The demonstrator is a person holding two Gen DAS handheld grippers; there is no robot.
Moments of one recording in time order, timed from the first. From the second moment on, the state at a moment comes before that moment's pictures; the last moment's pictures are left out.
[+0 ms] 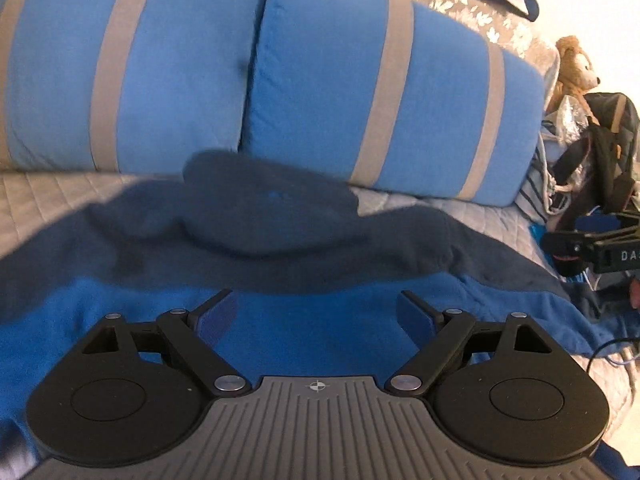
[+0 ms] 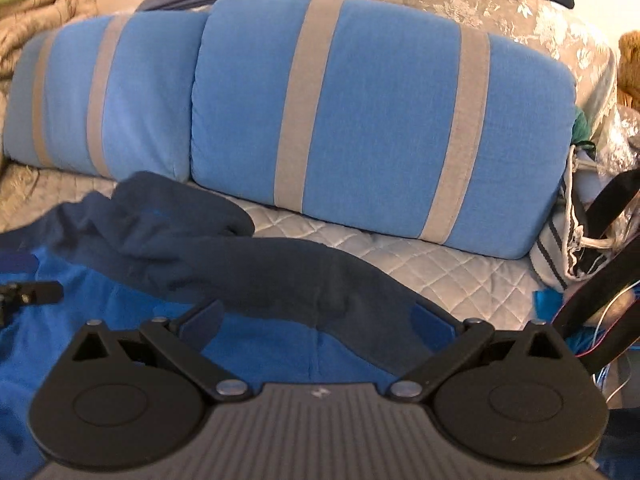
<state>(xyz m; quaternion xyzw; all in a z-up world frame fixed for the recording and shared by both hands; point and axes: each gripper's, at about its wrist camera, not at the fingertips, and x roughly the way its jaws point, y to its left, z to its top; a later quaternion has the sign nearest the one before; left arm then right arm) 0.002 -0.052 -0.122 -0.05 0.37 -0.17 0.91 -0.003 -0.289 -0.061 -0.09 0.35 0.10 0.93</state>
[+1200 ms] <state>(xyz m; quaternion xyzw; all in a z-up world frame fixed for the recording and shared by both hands) -0.024 -0.040 -0.111 -0.04 0.32 -0.03 0.95 0.112 -0.176 -0.074 0.02 0.42 0.17 0.89</state>
